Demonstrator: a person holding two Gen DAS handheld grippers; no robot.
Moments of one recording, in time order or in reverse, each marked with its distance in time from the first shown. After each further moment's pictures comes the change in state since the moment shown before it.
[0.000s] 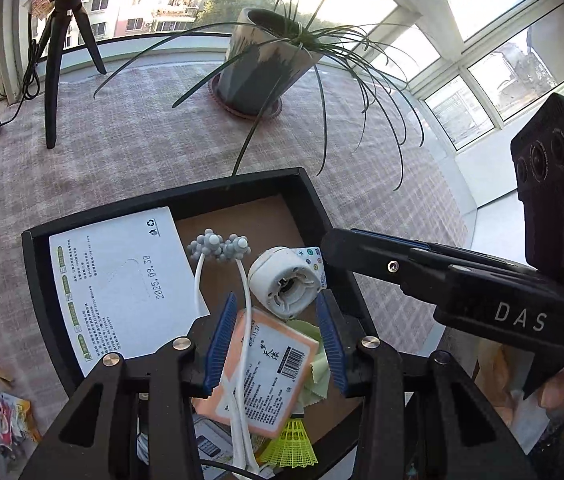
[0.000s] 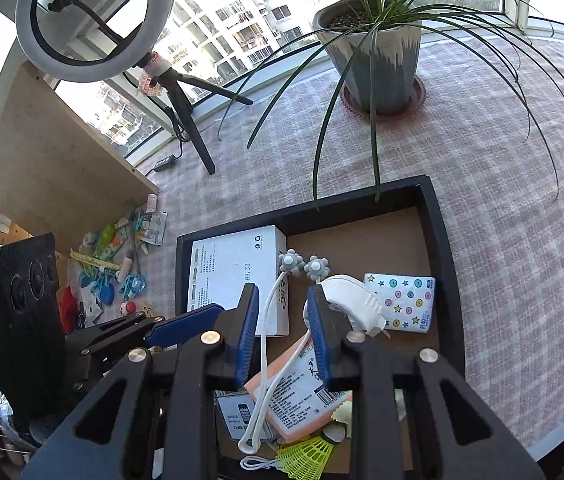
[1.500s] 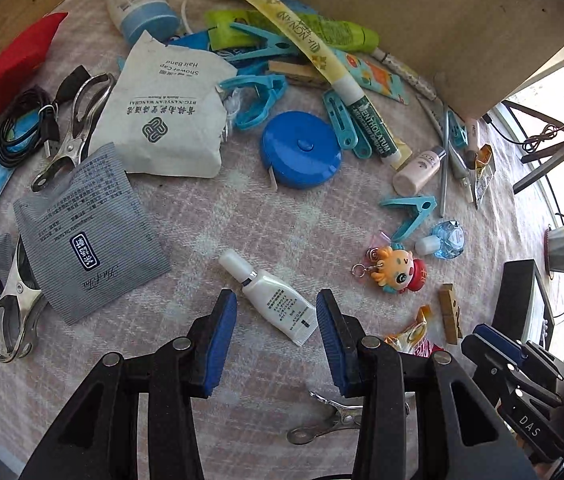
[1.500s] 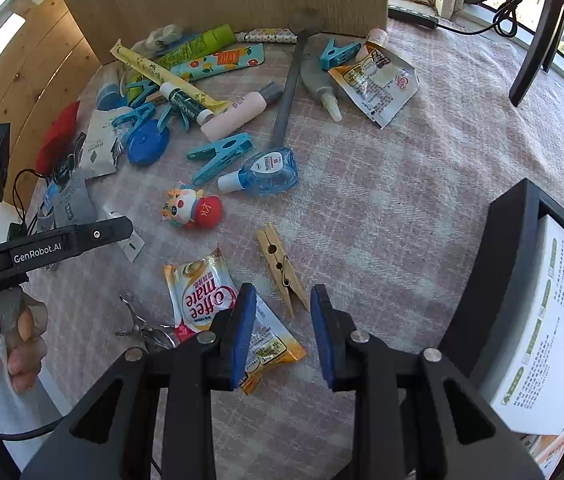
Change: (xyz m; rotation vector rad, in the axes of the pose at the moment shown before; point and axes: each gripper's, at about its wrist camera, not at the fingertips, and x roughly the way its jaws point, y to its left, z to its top) left arm -0.124 0.345 -0.183 -0.786 -0.140 0.461; right arm 0.223 0.251 -0.071 -0.588 0.291 0.002
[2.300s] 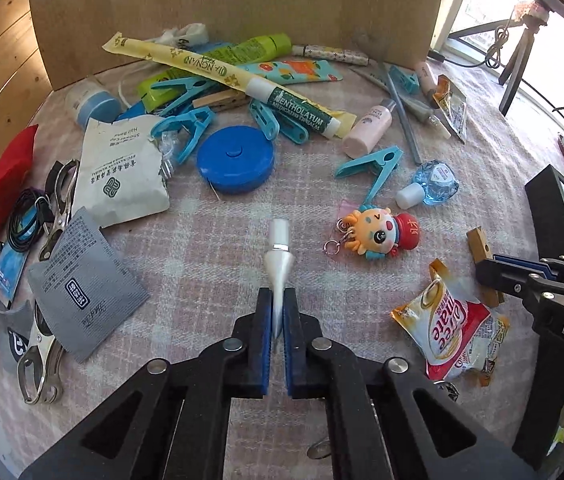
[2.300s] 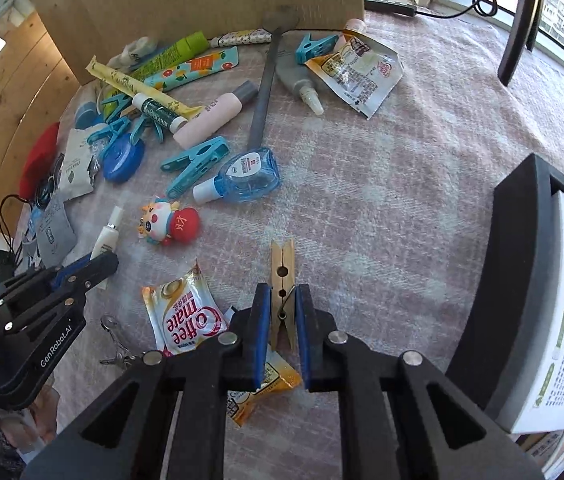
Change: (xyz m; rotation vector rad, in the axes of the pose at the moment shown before) left arm 0.008 -0.046 -0.061 0.314 -0.173 0.152; right arm 0.013 -0.005 -0.007 0.105 -0.061 -0.007
